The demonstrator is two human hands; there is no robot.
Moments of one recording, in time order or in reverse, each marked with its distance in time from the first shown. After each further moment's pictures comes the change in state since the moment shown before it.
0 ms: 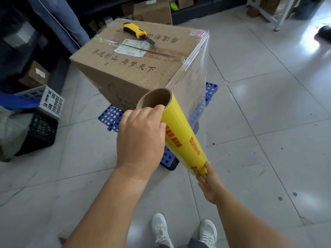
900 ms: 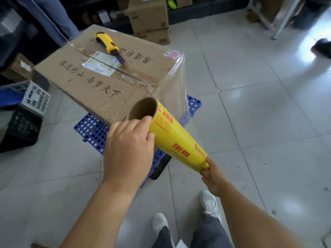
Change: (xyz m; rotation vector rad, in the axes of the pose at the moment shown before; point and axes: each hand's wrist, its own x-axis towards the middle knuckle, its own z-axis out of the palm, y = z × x) left_hand 0.083 0.062 0.045 0.020 -0.040 -0.105; right_hand 0.053 -0.148 -0.070 -0.096 0.063 -0.007
